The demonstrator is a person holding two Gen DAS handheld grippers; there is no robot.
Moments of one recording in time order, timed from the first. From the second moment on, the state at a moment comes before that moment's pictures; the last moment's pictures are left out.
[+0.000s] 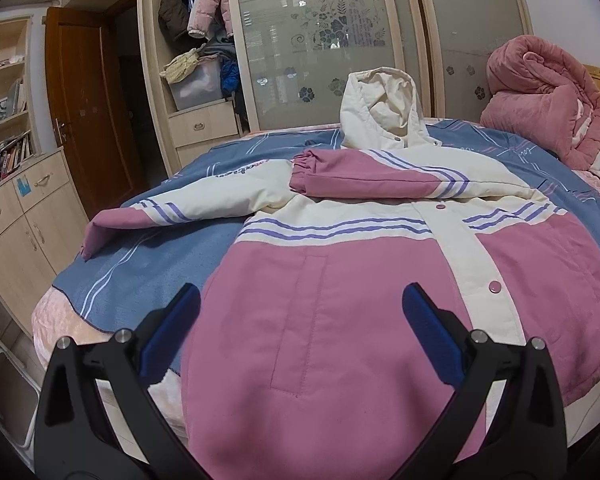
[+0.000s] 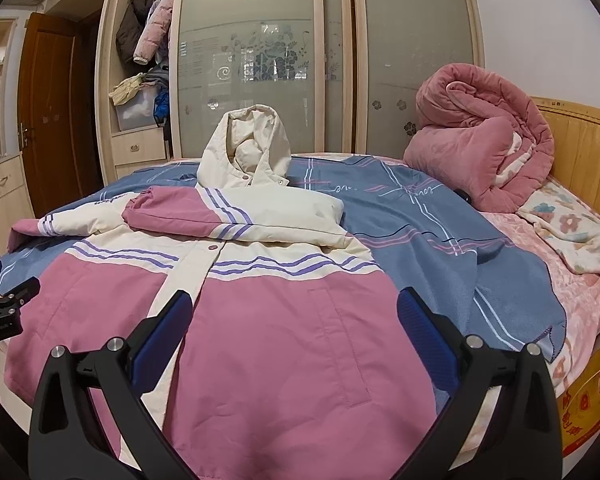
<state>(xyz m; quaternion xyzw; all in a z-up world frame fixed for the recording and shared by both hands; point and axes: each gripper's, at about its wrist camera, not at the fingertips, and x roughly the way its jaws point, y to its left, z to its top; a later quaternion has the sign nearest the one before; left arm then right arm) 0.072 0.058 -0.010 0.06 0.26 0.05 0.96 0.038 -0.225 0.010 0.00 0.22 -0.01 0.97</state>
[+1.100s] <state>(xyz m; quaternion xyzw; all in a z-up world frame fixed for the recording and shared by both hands) 0.078 0.057 -0.010 0.05 0.27 0.05 0.96 0.039 -0.232 0.005 0.01 0.23 -0.01 0.97</state>
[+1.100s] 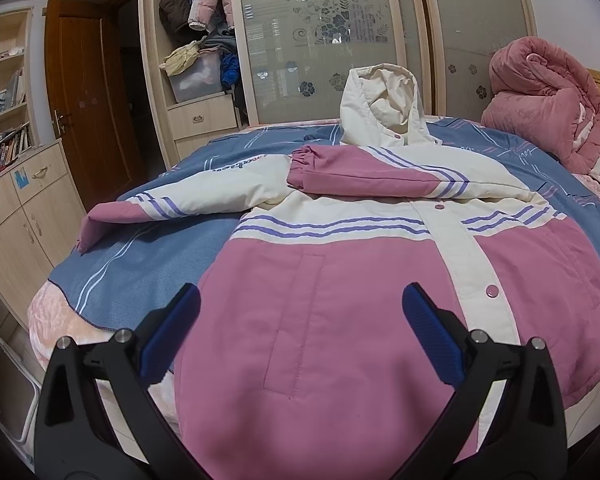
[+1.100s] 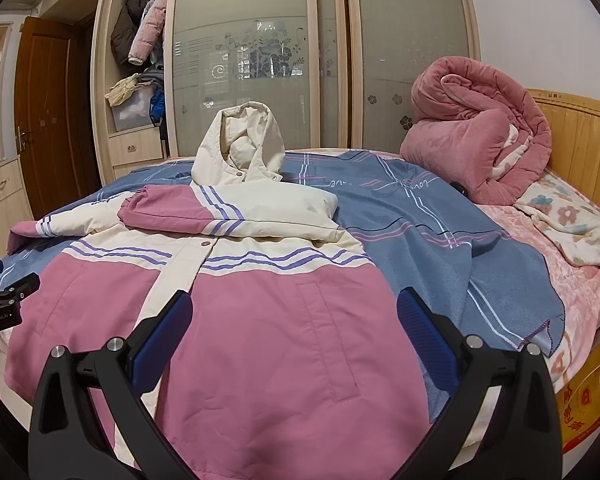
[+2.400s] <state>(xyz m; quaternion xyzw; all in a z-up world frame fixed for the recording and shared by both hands) 0.219 0.544 -0.111 -0.67 0.15 0.10 0.72 0.074 -0.182 -0.011 -0.01 0.28 0.04 0.96</state>
